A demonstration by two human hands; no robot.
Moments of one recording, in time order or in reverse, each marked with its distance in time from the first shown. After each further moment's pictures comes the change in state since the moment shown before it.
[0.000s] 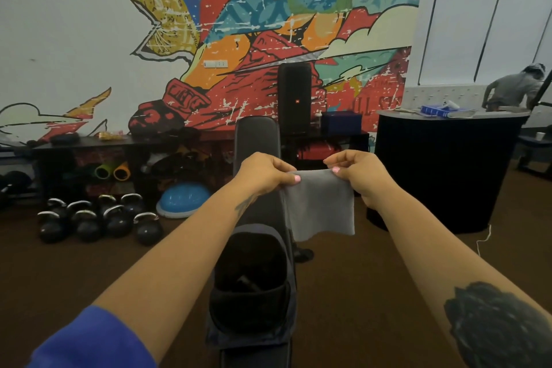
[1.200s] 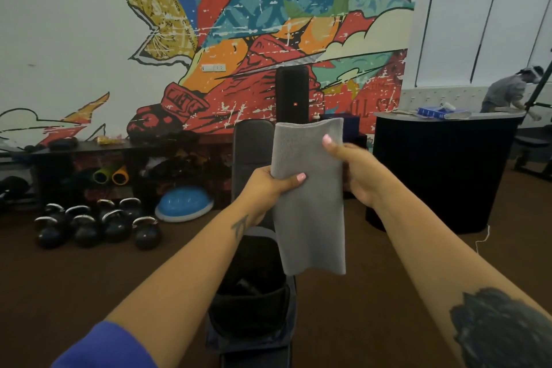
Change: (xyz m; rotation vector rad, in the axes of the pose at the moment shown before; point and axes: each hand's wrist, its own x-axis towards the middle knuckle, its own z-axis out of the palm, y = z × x) left_hand -0.009 -0.018 0.022 -0.624 -0.064 0.107; right_hand -0.015 -0.024 -0.004 0.431 -0.159 0.066
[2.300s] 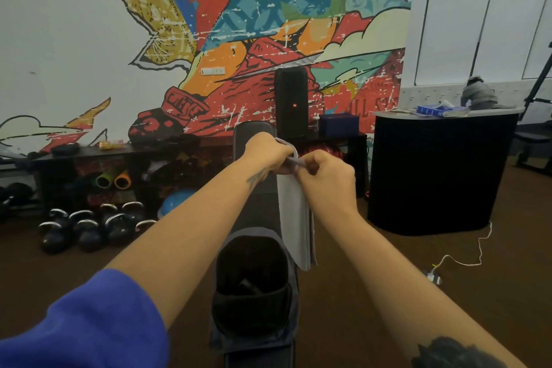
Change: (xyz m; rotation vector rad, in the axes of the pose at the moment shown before) left_hand 0.018 0.068 0.019 0.518 0.242 -0.125; right_hand -0.025 0.027 0.048 -0.641 0.386 -0.515
